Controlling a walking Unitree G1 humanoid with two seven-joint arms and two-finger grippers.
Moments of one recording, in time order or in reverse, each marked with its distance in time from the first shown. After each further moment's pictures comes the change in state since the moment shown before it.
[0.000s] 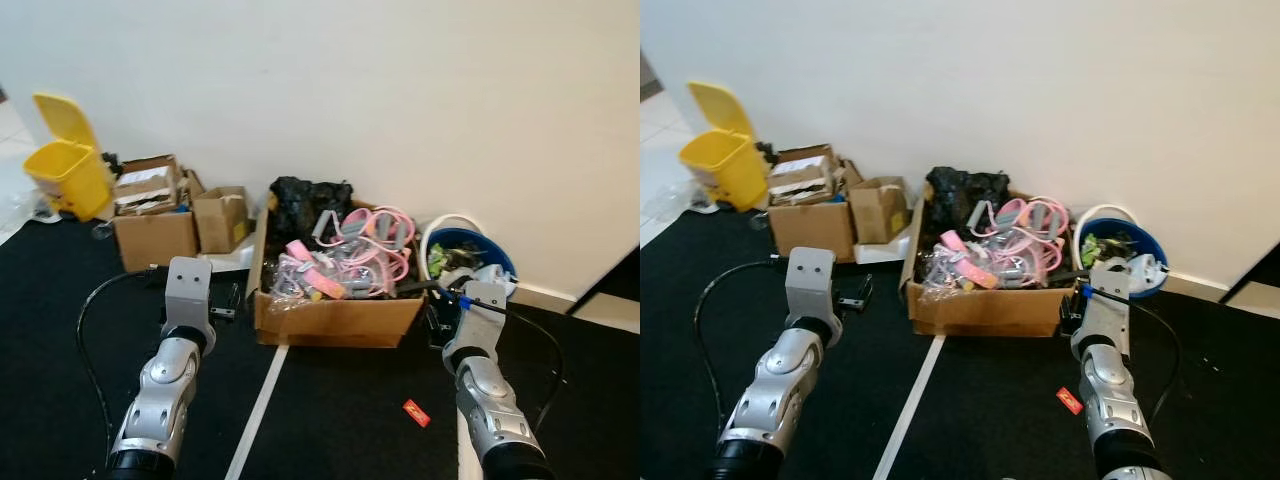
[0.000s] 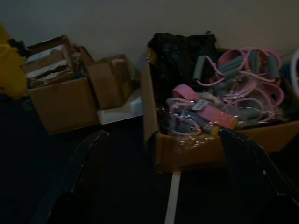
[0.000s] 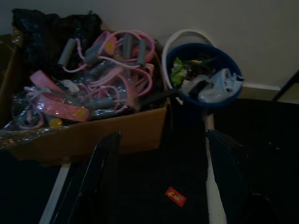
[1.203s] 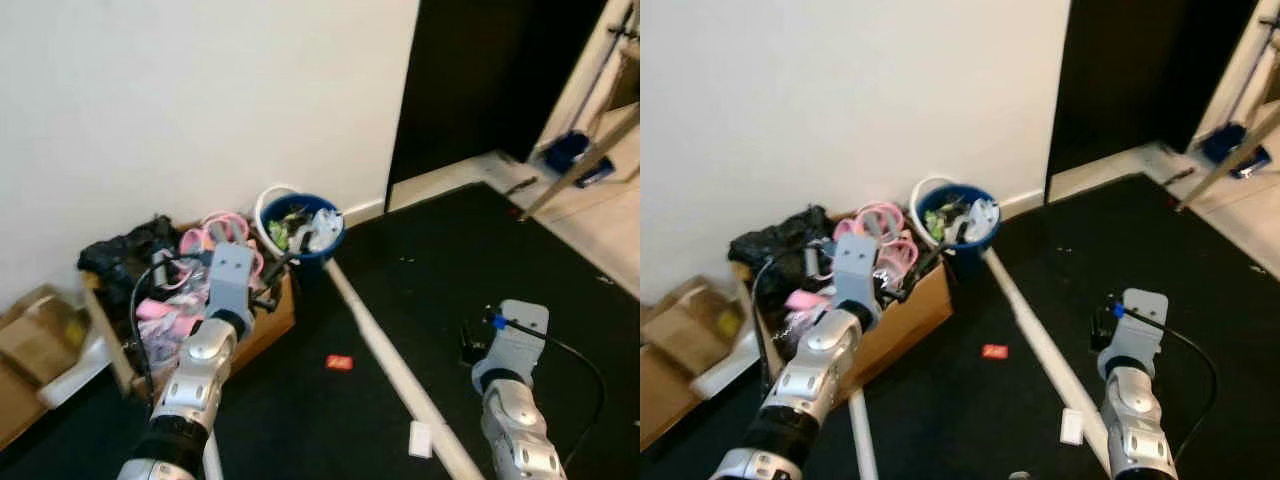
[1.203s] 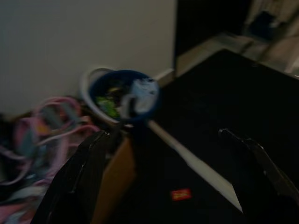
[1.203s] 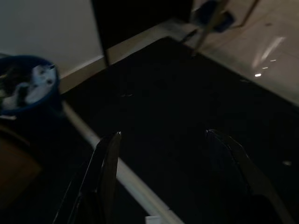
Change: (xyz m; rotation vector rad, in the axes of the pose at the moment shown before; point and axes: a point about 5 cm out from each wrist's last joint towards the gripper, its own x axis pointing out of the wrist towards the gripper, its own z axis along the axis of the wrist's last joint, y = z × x) left arm 0.025 -0.042 0.012 -0.039 -0.048 -0.185; right arm -0.022 -0.025 0.011 0.002 -0.074 -0.109
